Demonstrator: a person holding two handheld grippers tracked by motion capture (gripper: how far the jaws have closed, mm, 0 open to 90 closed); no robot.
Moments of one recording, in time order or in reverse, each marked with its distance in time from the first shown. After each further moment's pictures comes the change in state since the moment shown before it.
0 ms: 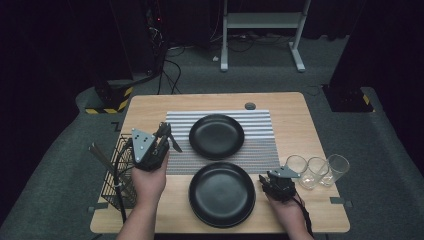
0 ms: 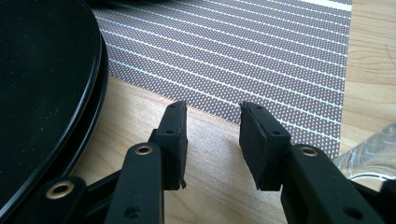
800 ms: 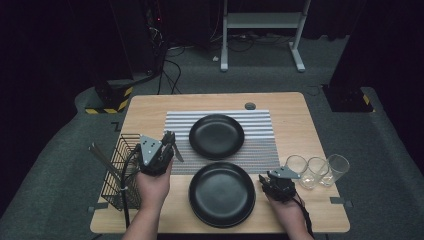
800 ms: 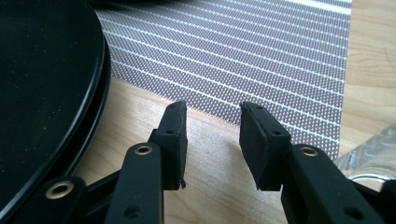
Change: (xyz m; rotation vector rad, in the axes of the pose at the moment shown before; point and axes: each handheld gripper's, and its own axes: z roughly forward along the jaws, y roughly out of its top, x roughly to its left) left arm -0.004 -0.030 0.008 0.084 -0.001 -0.001; right arm 0.001 0.000 -0.002 -0.018 -0.003 -0.008
